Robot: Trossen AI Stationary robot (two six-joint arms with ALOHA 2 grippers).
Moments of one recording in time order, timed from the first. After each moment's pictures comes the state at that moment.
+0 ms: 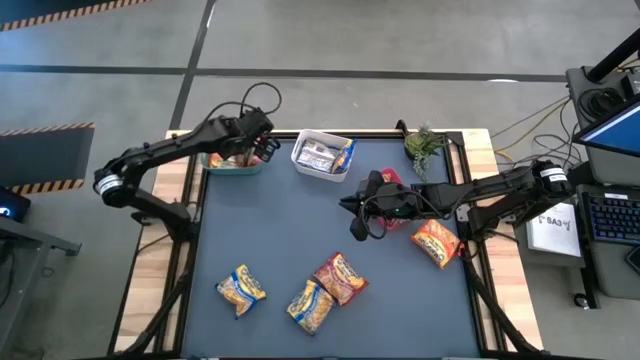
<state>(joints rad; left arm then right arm) 0.58 1.41 1.17 -0.86 -0.56 -0.34 0.08 1.37 0.95 -0.05 0.32 0.31</state>
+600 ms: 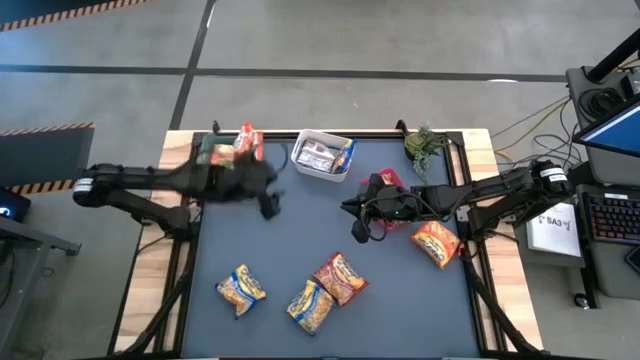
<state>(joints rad) 0.01 1.18 1.05 -0.68 -0.45 -0.25 0.09 1.37 0.90 -0.02 0.30 0.32</state>
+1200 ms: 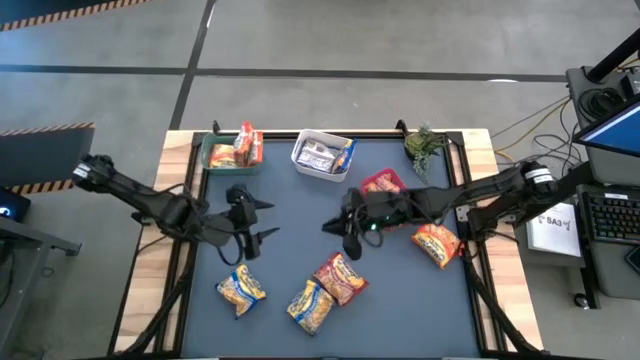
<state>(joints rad) -0.43 1.03 0.89 -0.47 -0.68 -0.30 0.15 1.49 1.13 -0.03 0.05 0.43</state>
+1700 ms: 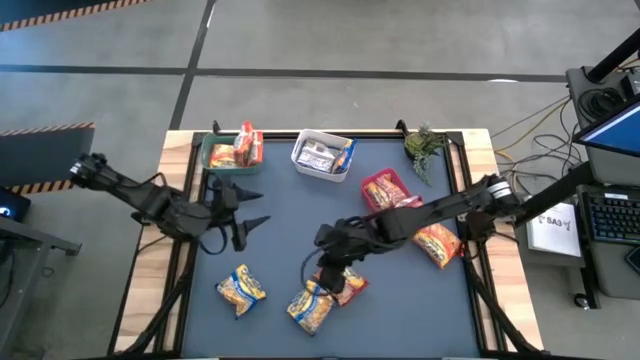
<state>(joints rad) -0.45 0.89 0.89 -0.49 -0.74 -0.36 0.29 1.83 1.65 -0.65 0.00 0.66</state>
